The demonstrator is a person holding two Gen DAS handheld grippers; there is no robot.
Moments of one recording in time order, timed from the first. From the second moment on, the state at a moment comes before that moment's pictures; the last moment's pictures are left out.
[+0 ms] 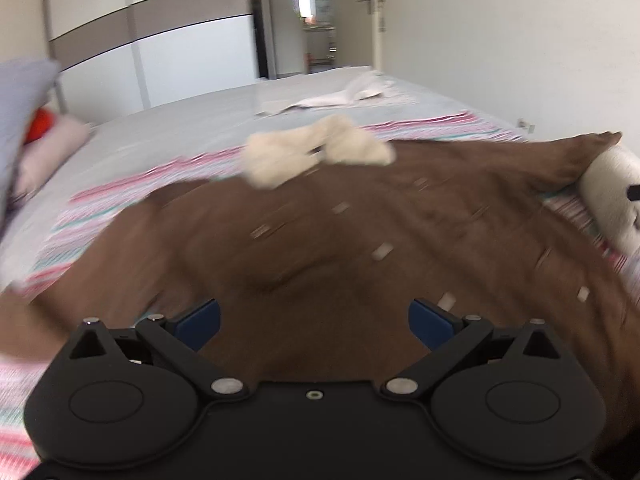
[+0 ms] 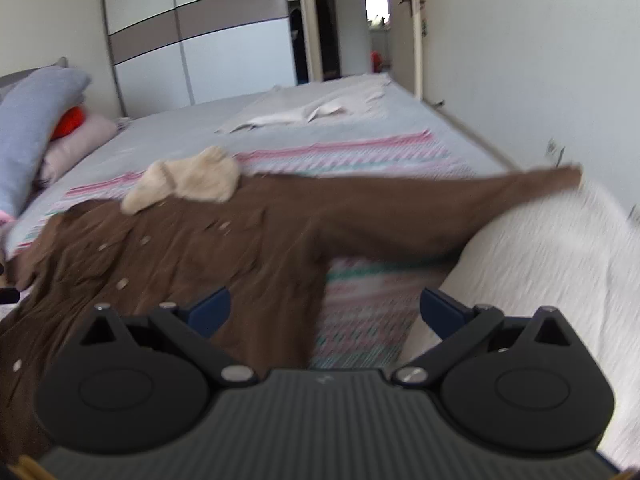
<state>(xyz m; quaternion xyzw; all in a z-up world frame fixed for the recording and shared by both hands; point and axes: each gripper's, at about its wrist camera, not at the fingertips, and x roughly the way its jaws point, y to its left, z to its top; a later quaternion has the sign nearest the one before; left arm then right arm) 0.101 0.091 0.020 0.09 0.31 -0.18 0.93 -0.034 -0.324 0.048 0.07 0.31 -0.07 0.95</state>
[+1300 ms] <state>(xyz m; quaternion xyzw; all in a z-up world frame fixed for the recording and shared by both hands) -0.023 0.200 -0.090 -0.14 0.39 -0.32 0.86 -0.136 -0.311 -0.084 0.31 0.31 0.09 0.90</state>
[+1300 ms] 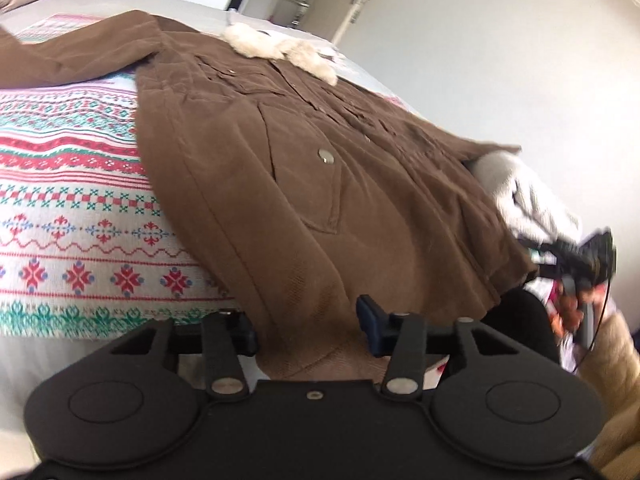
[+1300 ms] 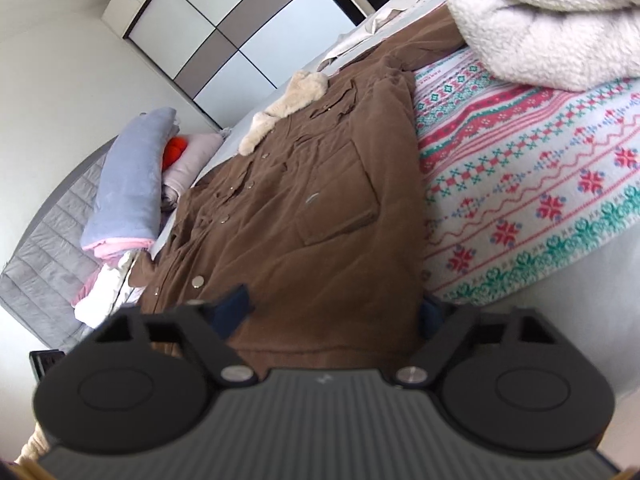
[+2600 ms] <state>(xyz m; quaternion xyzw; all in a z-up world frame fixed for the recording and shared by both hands) -0.091 0.177 -0.116 0.18 0.34 -0.07 0.92 -0.176 -0.286 -0.094 0.10 0.32 -0.05 0.94</state>
